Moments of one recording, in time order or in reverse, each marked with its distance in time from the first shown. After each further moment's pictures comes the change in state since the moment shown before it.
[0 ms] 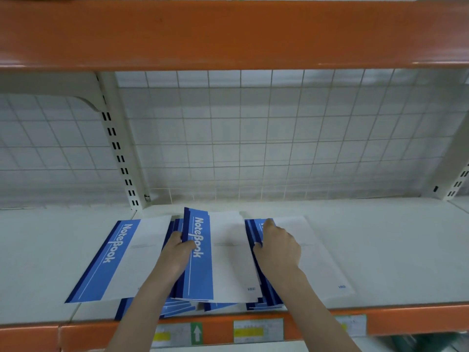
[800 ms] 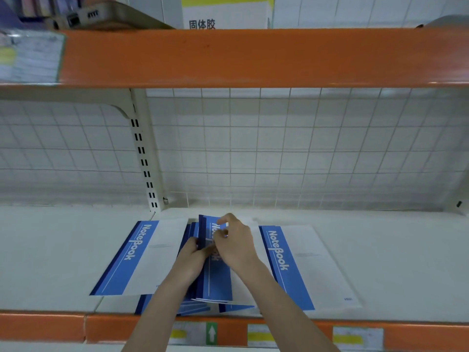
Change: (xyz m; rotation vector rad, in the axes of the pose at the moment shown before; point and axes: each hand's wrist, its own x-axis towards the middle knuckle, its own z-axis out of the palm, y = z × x) left_hand -0.009 -0.008 -0.003 0.061 -0.026 0.130; right_hand 0.002 -0.085 0.019 0.680 -0.094 -0.196
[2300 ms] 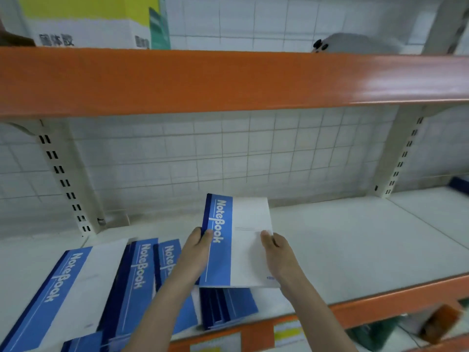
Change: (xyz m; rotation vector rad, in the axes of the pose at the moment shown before) left_hand -0.008 0.067 0.094 -0.071 -0.200 0.078; right_hand -0.035 0.097 -0.133 0.337 0.235 0.369
